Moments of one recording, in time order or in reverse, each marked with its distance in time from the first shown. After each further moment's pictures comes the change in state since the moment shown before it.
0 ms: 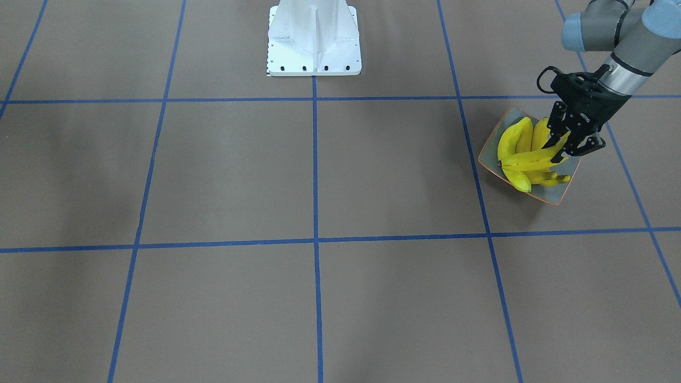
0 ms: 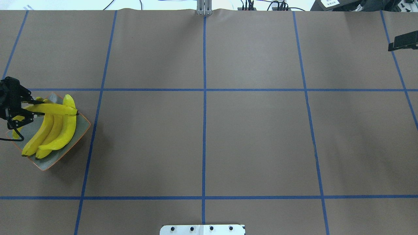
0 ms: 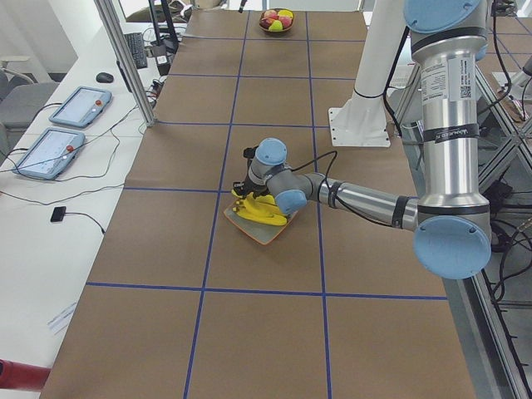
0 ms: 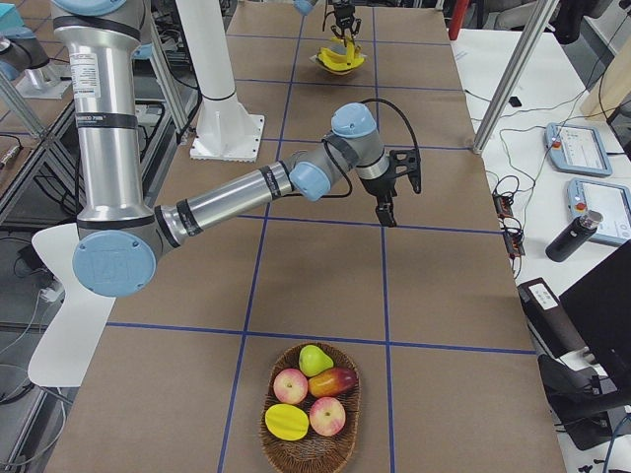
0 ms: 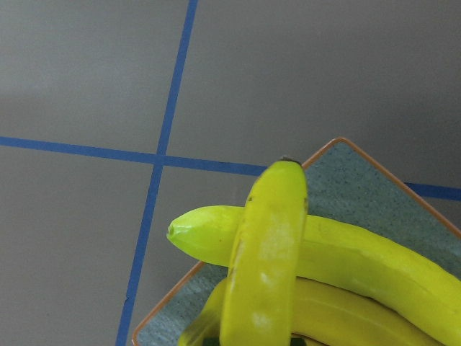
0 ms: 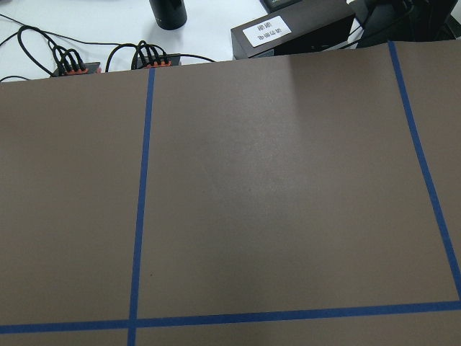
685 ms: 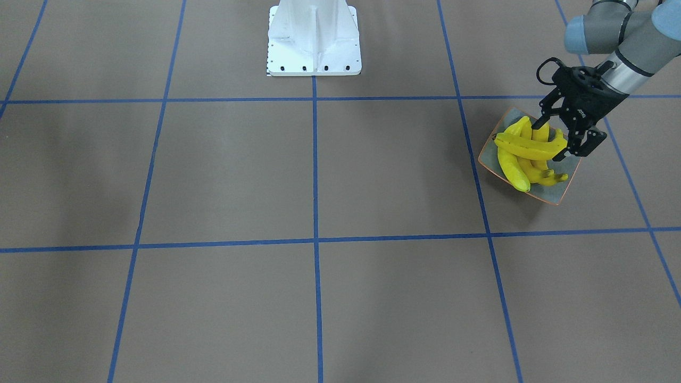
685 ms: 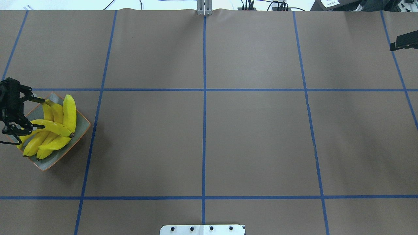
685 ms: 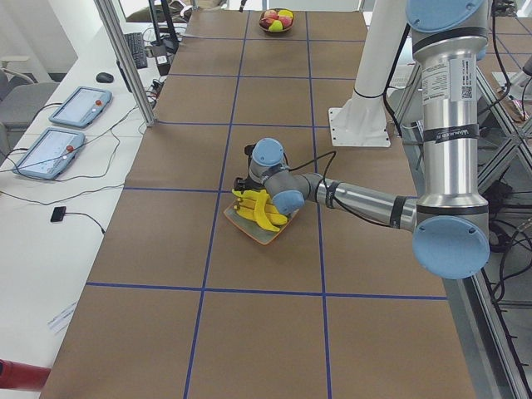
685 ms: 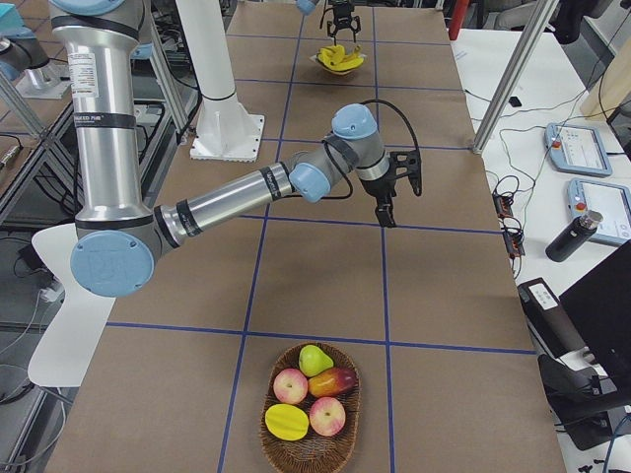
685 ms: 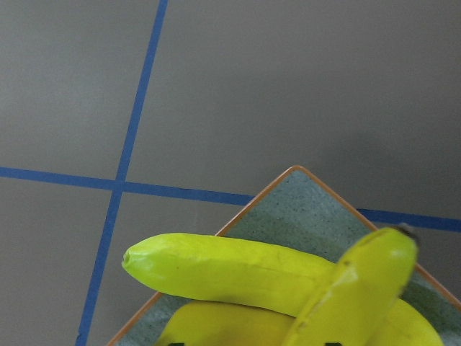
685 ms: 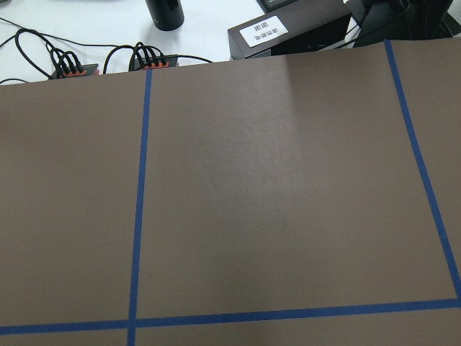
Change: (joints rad) left arm -0.038 -0.015 -0.002 -0.008 -0.122 -0.080; right arm 0.018 -0.002 -0.007 0.000 0.042 -0.009
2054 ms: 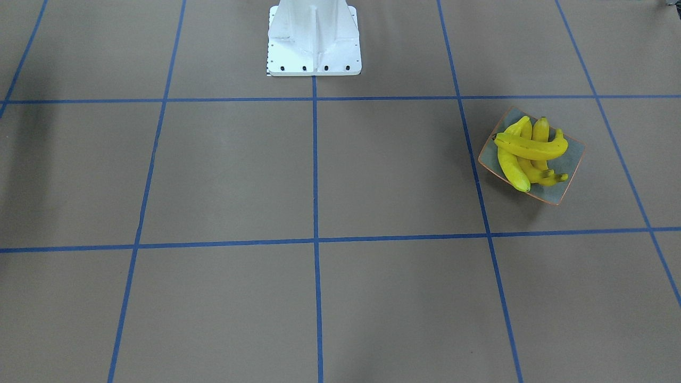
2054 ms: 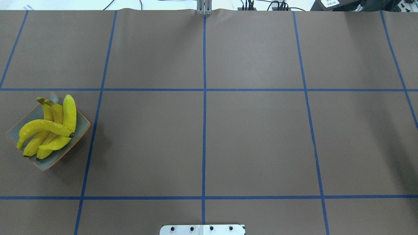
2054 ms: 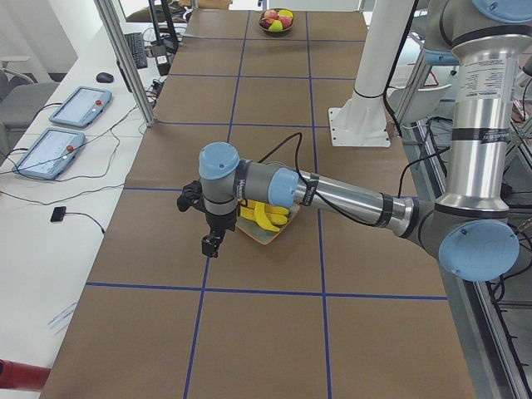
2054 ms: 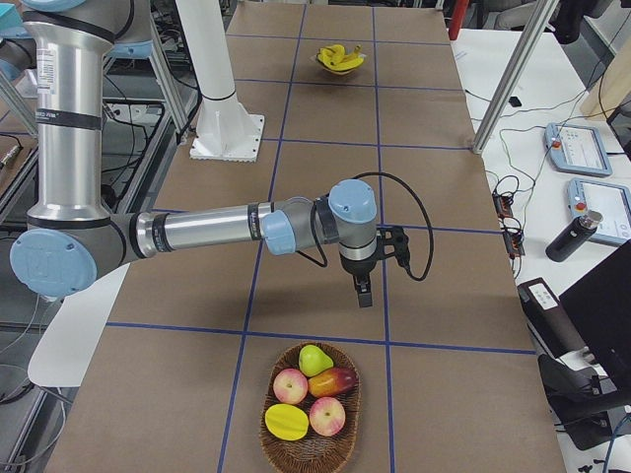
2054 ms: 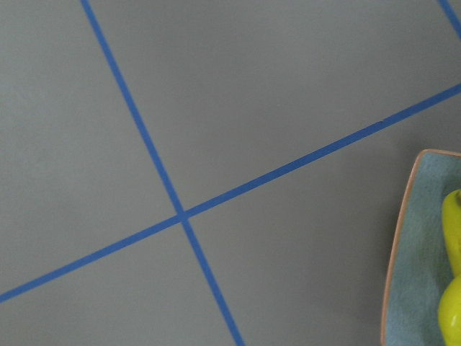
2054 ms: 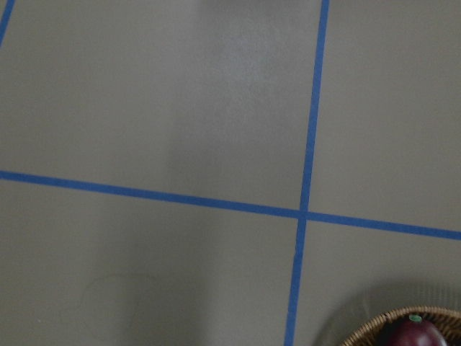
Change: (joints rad) left arm -0.537 -0.102 0.038 0.903 -0.035 -0.102; right arm 0.239 -0.120 -0.138 -0.302 0.158 -0.741
